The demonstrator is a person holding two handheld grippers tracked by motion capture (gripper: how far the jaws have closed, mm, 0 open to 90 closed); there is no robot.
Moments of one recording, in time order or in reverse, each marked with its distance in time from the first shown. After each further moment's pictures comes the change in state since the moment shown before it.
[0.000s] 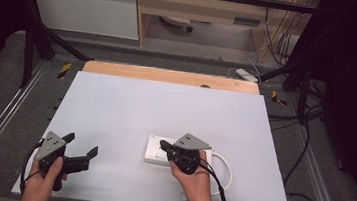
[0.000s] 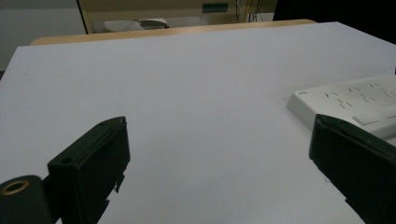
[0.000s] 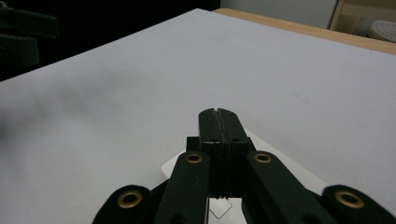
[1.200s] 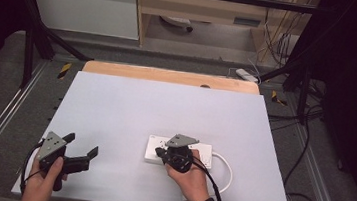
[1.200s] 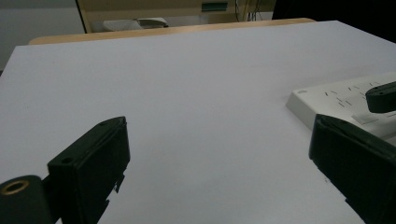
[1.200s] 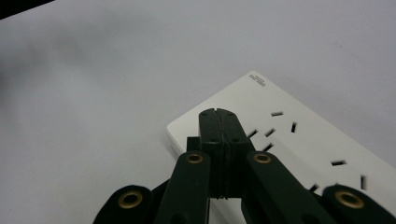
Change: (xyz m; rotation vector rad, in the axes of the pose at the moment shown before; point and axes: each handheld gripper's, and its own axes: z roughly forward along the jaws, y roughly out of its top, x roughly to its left) left arm 0.000 0.000 0.001 0.001 -0.003 0.002; right arm -0.001 -0.009 0.025 0.201 0.063 -0.019
